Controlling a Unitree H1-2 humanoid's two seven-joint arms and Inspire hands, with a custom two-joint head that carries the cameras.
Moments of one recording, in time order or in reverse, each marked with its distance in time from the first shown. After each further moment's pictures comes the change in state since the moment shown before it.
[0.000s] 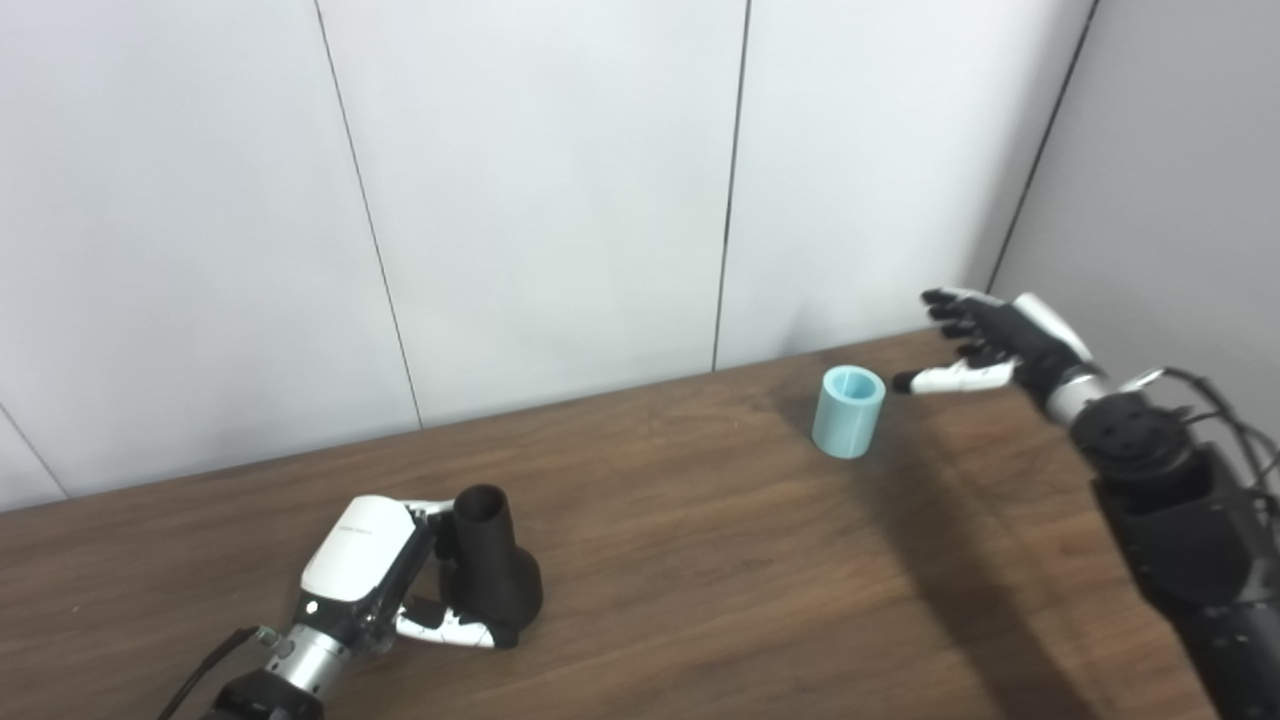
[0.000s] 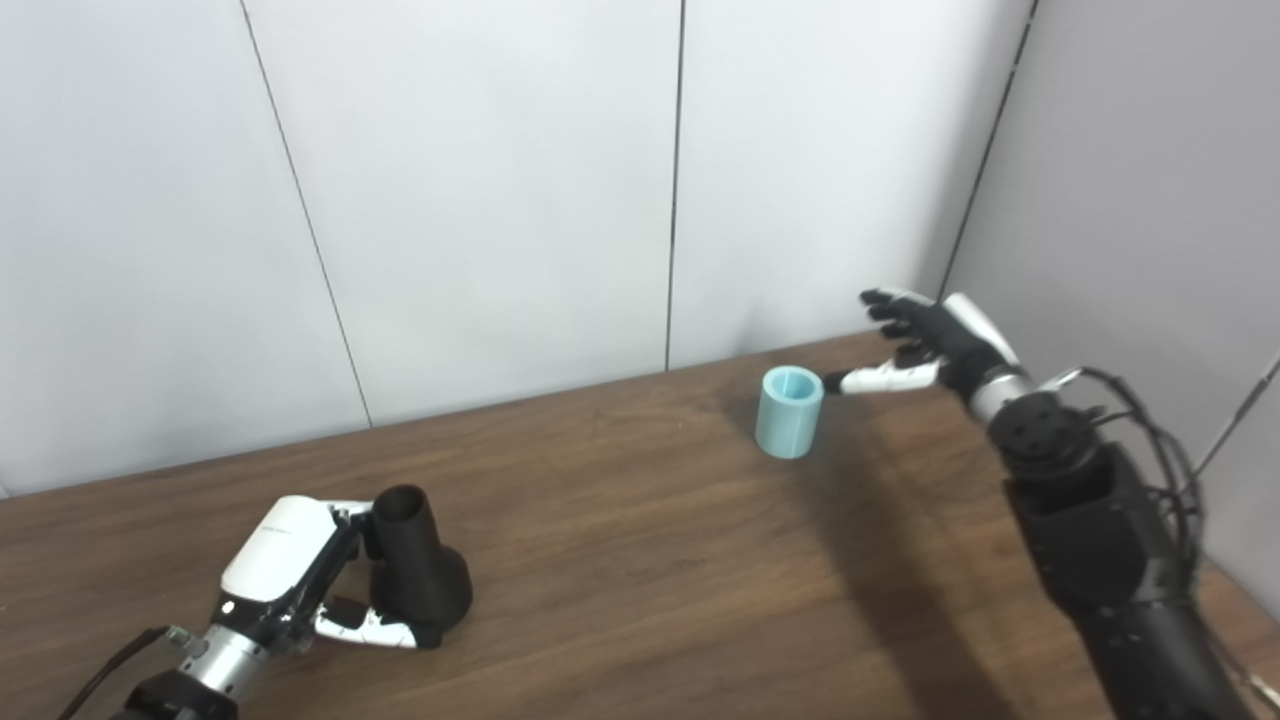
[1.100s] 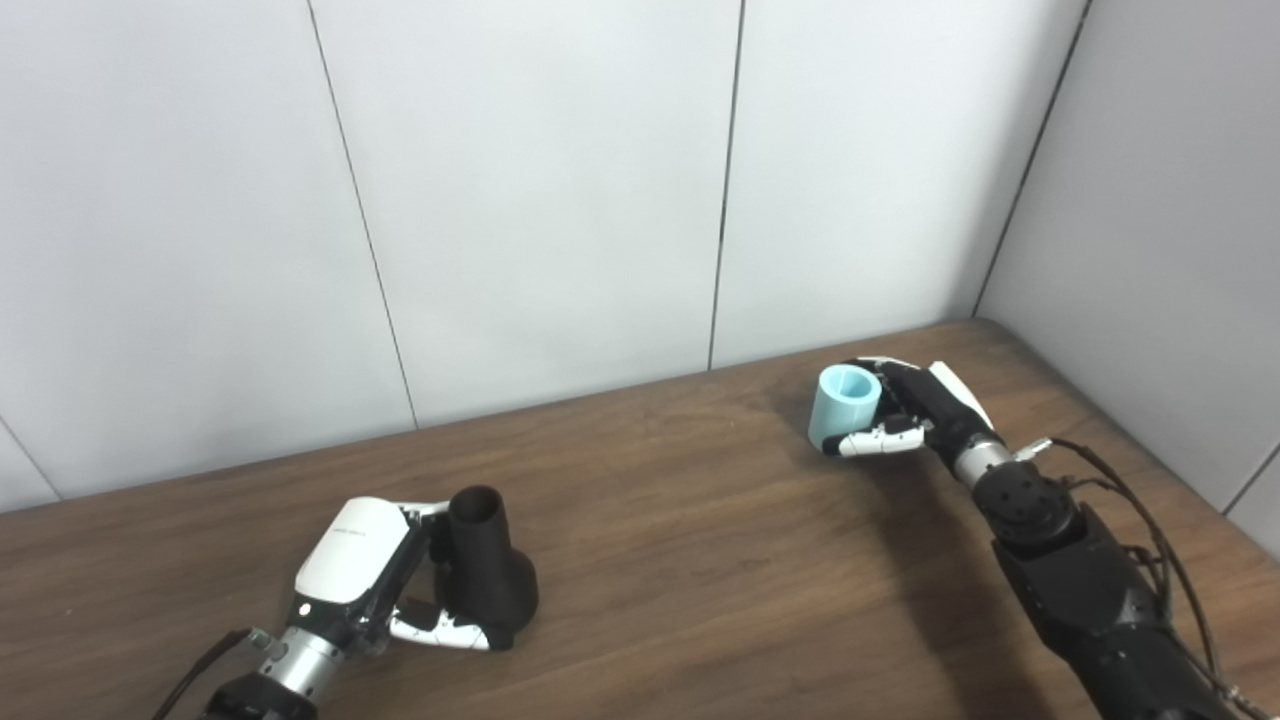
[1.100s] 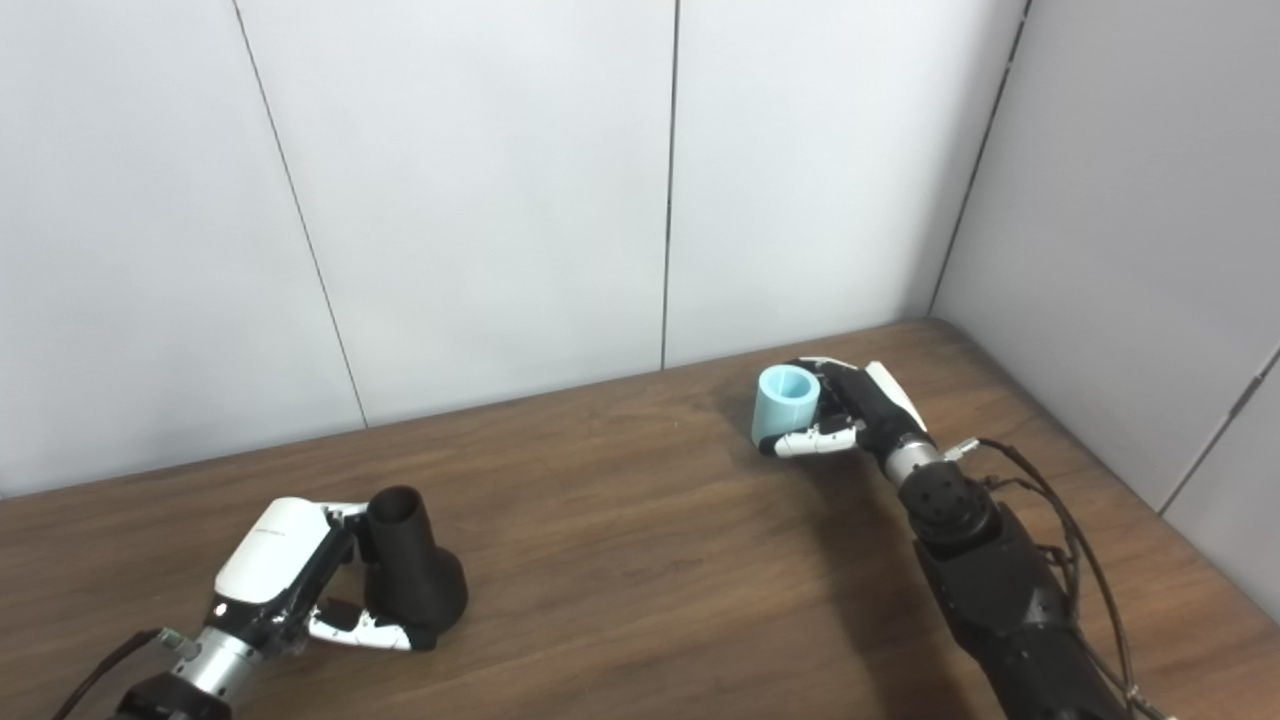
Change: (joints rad) left arm 0.013 0.004 0.022 -0.020 0.001 0.000 -0.019; right arm -0.052 0.086 0.098 0.228 -0.026 -0.282 -0.139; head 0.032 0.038
